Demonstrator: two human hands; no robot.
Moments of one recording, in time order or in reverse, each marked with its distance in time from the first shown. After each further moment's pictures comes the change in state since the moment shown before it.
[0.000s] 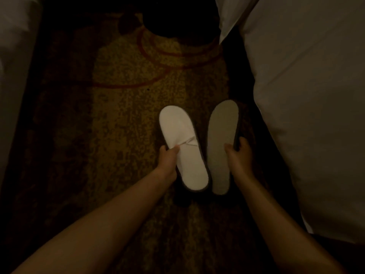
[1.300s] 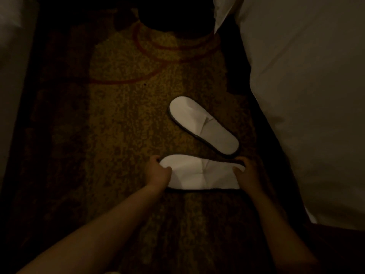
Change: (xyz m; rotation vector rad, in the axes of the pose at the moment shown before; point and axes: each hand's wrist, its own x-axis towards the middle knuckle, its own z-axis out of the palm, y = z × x) left_hand -0.012 -0.035 -0.040 0.801 0.202 0.167; right_hand 0.004 0.079 -0.041 -0.431 -0.199 0.061
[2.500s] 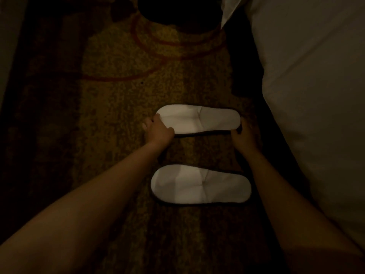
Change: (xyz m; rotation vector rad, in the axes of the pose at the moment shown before) left_hand 0.081 0.094 -0.001 0.241 0.049 0.210; right_hand 0.108 -0.063 -0.007 0.003 0.107 -0.314
